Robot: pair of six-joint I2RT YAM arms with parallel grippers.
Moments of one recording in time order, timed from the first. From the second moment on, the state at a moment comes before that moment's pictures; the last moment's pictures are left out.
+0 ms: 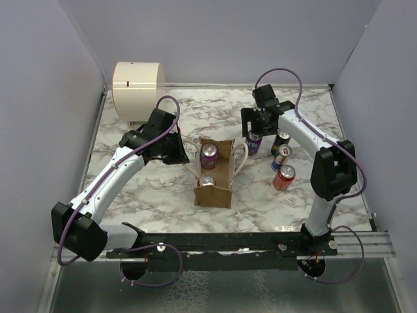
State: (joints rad) left arm -0.47 1.28 1.20 -0.87 0.20 -0.63; right arm 0.38 1.88 1.55 -0.70 0.07 0.27
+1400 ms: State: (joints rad) left arm -0.47 1.28 1.20 -0.87 0.20 -0.64; right arm 0.76 1.56 1.69 -0.66 -0.27 0.61
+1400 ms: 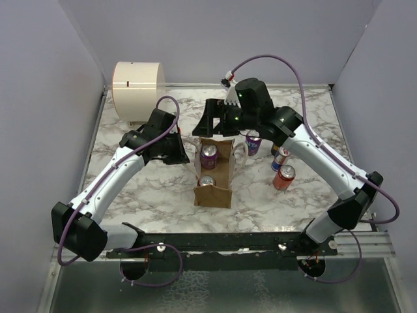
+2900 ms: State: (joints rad) left arm -0.47 1.29 1.25 -0.88 0.20 -0.55; right arm 0.83 1.84 1.43 -0.52 0.12 0.62
